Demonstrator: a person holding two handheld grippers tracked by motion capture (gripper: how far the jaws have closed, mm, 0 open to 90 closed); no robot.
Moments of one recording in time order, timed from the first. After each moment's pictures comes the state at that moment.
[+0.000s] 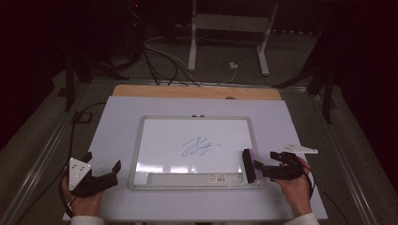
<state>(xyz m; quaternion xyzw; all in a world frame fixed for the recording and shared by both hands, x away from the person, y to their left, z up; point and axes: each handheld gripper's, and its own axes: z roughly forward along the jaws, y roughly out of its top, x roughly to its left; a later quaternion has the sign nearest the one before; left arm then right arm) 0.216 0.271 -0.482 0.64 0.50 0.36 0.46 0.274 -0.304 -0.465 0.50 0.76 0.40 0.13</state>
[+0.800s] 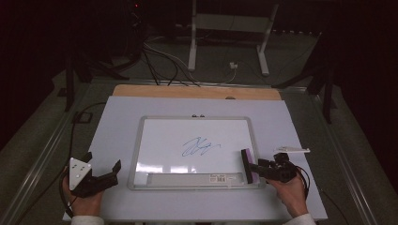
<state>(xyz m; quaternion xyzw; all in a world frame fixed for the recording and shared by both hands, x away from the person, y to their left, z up) 0.216 0.270 -0.482 0.65 0.50 0.36 0.45 0.278 -0.294 -0.480 0.51 0.76 0.40 0.05</state>
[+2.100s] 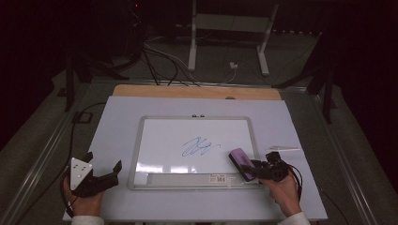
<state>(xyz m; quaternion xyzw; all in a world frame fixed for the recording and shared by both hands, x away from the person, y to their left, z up) 0.217 0.269 -0.482 0.65 0.49 0.36 0.45 0.284 -0.276 -0.483 0.51 0.76 0.40 0.01</state>
